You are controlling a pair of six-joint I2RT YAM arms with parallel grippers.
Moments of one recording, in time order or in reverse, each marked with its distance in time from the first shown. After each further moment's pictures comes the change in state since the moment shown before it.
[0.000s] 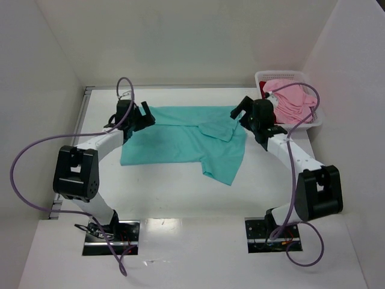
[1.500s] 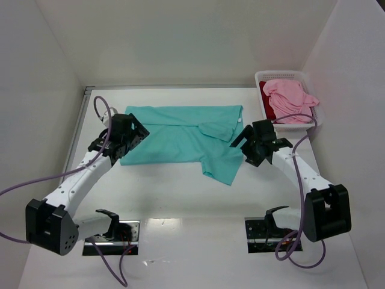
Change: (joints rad) left arm -0.180 -0.497 -0.112 -0.500 -0.273 -0.447; right arm 0.017 -0.215 -0.195 -0.440 -0.154 0.220
